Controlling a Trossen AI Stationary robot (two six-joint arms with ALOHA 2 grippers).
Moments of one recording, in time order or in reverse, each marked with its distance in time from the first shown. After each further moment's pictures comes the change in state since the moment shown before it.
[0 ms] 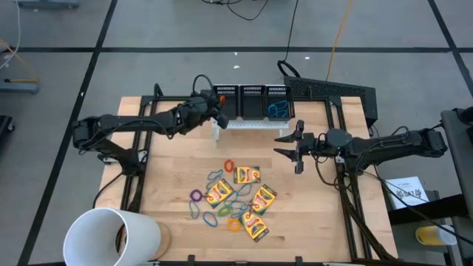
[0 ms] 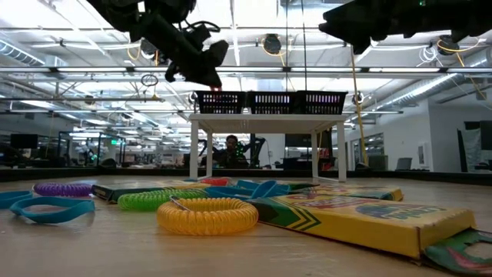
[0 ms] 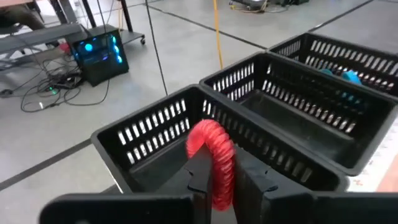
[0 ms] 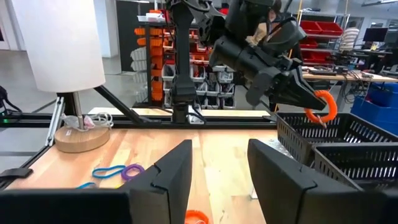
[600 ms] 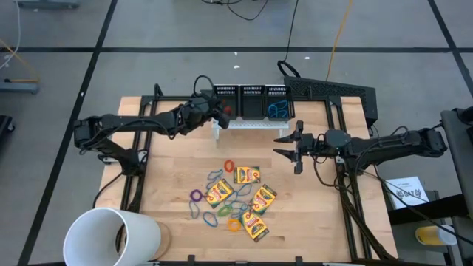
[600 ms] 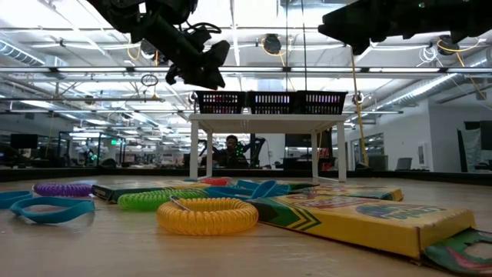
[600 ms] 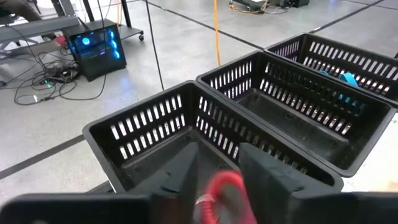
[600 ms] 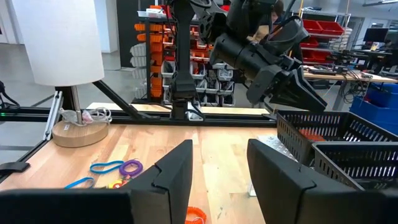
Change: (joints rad) left arm -0.004 0.009 0.000 0.003 0.002 -0.042; right arm 0.000 0.008 0.000 -0.002 0.000 -0.018
